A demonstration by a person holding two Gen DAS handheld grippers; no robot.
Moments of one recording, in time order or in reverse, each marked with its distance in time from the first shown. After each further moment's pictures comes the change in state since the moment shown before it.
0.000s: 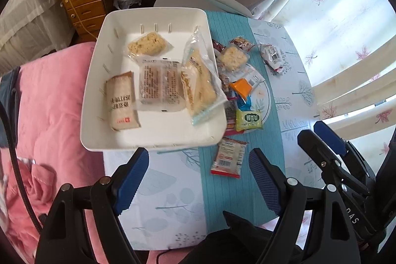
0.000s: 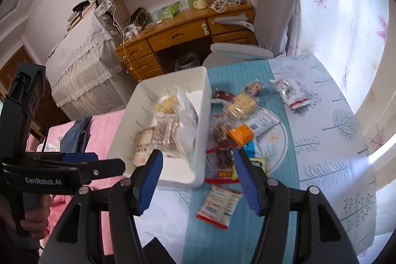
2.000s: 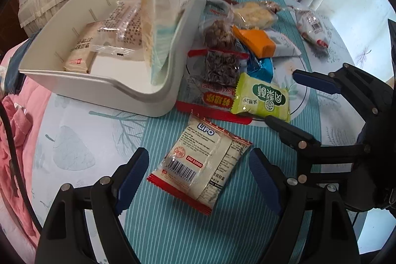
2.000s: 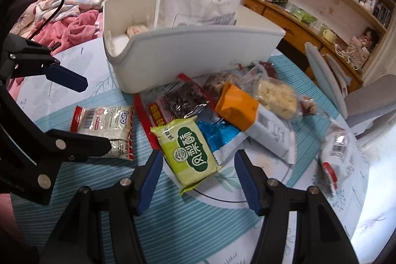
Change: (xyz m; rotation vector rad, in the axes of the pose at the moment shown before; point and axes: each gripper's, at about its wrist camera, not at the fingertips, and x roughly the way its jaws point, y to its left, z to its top) left arm 0.180 -0.090 -0.066 -0.202 -0.118 0.242; right arm 0.144 -0.089 -0.053 -1.020 0.099 0.206
